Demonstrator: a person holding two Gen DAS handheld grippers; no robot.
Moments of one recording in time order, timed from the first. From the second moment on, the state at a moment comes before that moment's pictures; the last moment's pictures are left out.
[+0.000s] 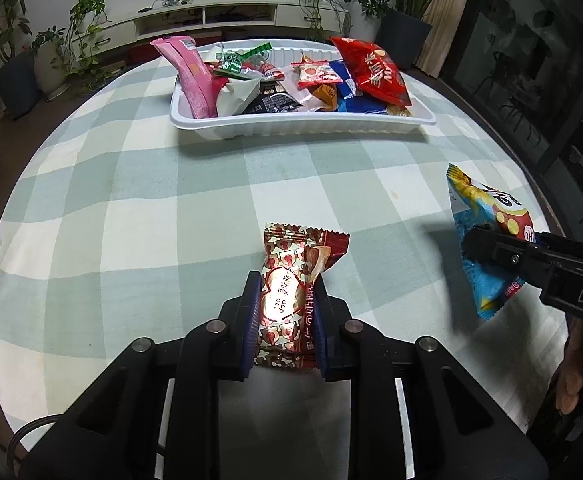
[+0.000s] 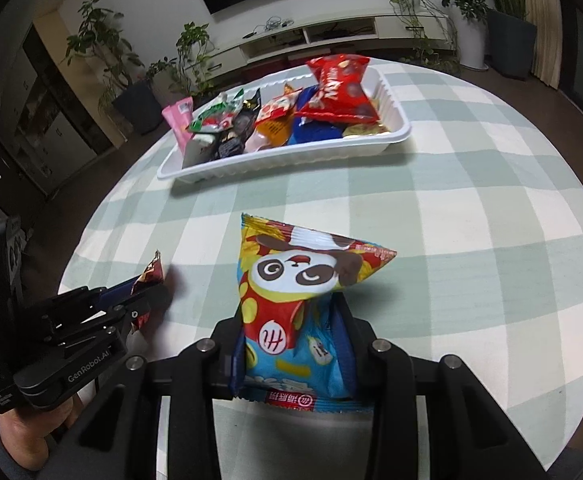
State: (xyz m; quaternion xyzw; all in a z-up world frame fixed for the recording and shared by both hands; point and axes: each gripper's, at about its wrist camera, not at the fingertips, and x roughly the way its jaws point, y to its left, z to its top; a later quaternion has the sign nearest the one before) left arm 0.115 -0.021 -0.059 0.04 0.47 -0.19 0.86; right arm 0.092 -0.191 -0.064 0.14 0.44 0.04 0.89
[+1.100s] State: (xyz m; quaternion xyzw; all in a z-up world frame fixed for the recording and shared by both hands) left arm 0.310 -0.048 0.050 -0.03 0.40 -0.24 0.88; right arm 0.244 -0.207 0.067 0.12 0.35 0.09 0.92
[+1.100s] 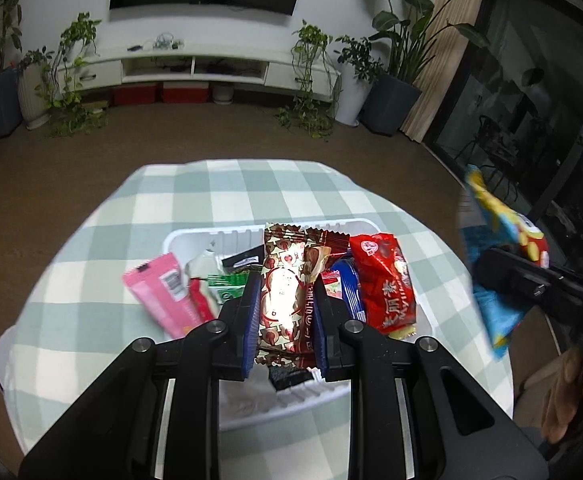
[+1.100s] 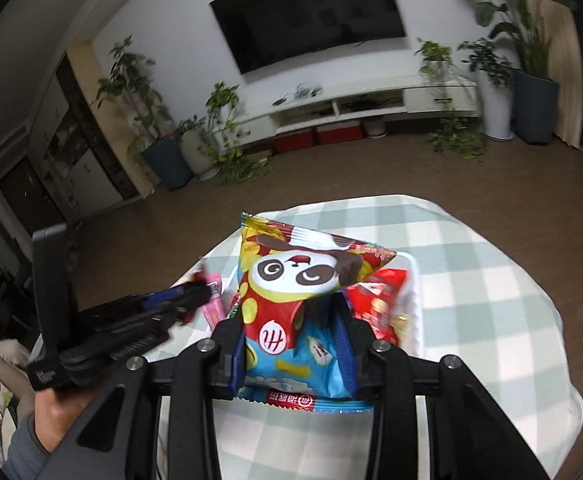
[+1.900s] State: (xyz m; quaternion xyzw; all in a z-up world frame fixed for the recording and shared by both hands) left arm 0.362 -0.067 -0.041 -0.01 0.45 -0.20 0.87; right arm 0.323 -0.187 -0.032 0.05 0.46 0.05 0.89
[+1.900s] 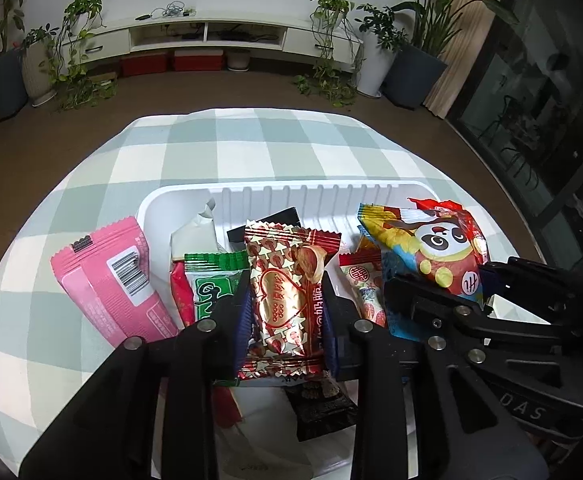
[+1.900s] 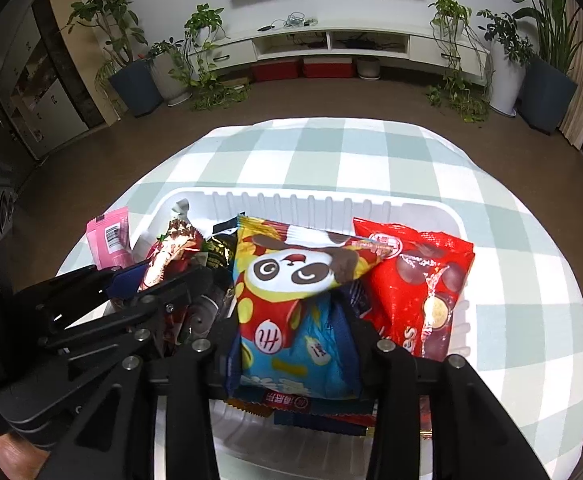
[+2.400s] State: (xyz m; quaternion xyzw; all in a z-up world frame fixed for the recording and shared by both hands) left arm 0.354 -0.059 -0.032 -0.02 0.45 -0.21 0.87; right arm 0.320 -0.191 -0.026 0.05 0.45 0.04 0.89
